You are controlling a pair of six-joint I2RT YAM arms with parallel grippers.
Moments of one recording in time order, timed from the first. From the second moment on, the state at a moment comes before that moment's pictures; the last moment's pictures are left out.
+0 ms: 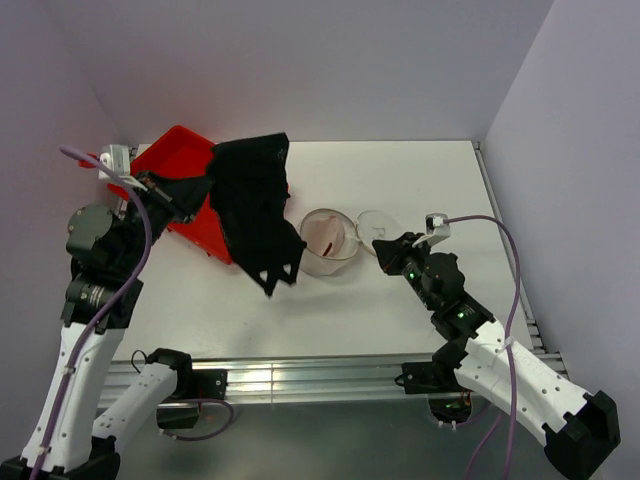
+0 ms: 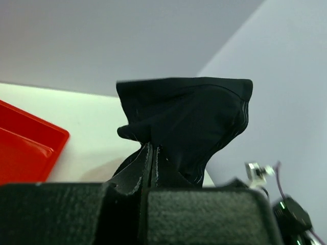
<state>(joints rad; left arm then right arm) -0.23 0.79 1.10 -0.17 0.21 -0.67 0.58 0.63 0.38 0.11 0.19 0.60</state>
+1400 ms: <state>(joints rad) -0.24 0.67 0.83 -0.46 0.15 -0.63 1.10 1.24 0.77 -0.02 0.04 0.38</state>
